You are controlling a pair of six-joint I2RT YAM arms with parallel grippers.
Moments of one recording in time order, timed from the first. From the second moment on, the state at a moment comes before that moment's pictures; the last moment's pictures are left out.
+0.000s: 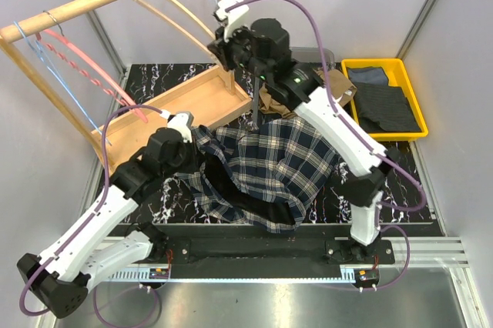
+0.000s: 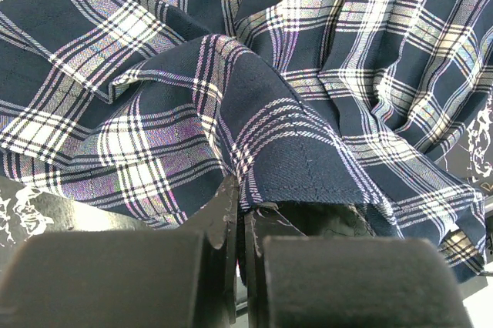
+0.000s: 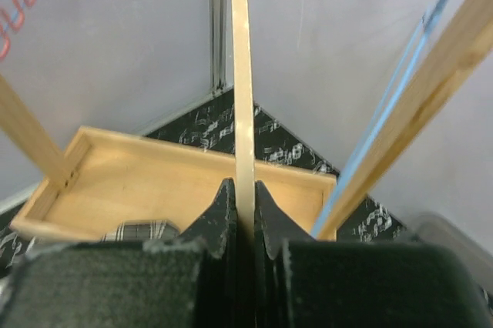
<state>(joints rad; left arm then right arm) -0.59 0.84 0.87 -0.66 -0.08 -0.47 0.82 1.97 2.36 -0.40 0.01 -0.10</state>
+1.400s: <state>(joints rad) -0.52 1.43 1.44 -0.74 -0.24 -0.36 0.86 0.74 1.49 -1.20 0.10 0.15</state>
